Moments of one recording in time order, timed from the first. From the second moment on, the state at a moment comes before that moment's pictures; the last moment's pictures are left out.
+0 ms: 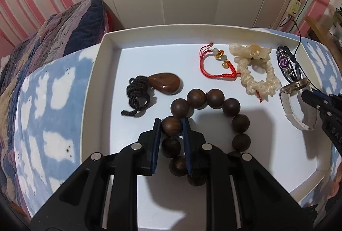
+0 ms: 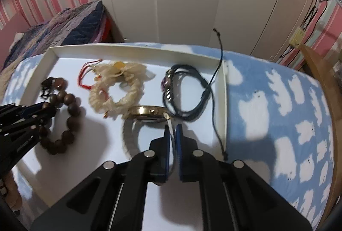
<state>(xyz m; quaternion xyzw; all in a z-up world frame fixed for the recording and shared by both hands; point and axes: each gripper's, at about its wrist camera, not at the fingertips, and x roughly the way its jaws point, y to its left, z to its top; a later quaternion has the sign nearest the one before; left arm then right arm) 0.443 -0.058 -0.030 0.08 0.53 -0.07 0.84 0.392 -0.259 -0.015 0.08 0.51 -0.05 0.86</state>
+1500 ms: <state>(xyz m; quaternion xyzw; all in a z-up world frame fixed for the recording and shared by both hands) 0.192 0.002 -0.014 0.03 0.45 -0.09 0.89 0.134 -0.210 -0.011 0.05 0.39 -0.11 0.91</state>
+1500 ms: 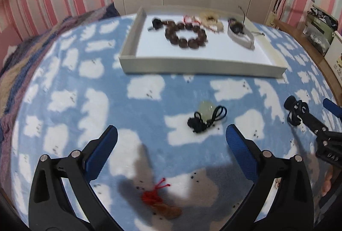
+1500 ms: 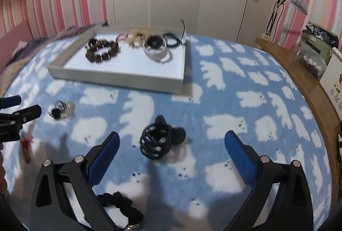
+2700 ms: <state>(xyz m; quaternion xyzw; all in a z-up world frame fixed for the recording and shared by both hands) 0.219 -0.025 -0.043 0.05 0.47 -0.14 0.87 0.153 -0.222 -0.034 0.11 0.43 -0.07 0.89</state>
